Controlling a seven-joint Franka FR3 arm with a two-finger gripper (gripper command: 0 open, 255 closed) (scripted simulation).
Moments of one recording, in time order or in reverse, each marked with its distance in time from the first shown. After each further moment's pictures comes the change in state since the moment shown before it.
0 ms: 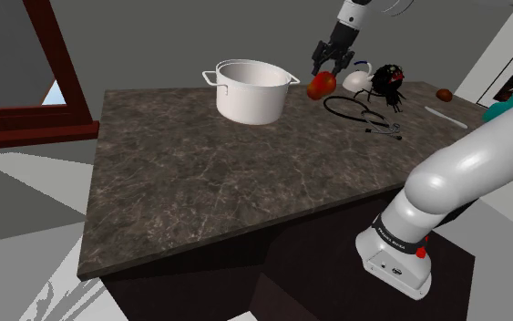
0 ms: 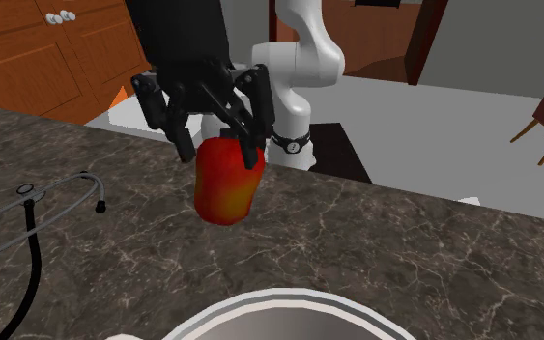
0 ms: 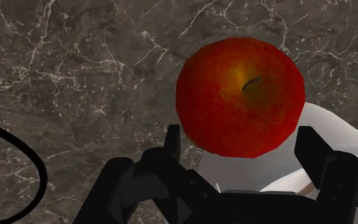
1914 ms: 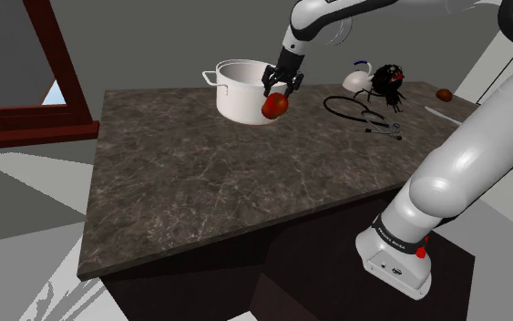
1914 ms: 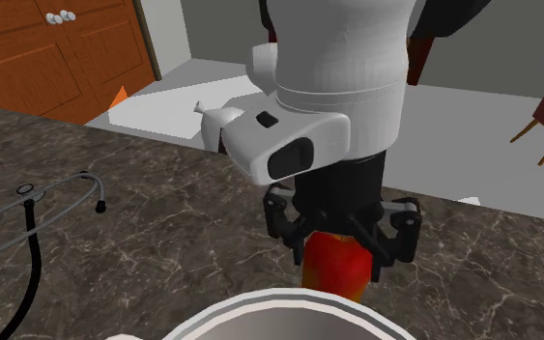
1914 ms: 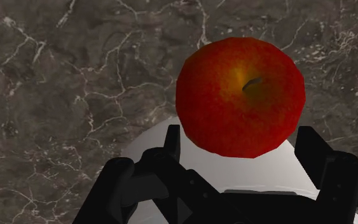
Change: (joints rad) arm 0.116 0.225 0.162 -0.014 0.061 0.266 0.217
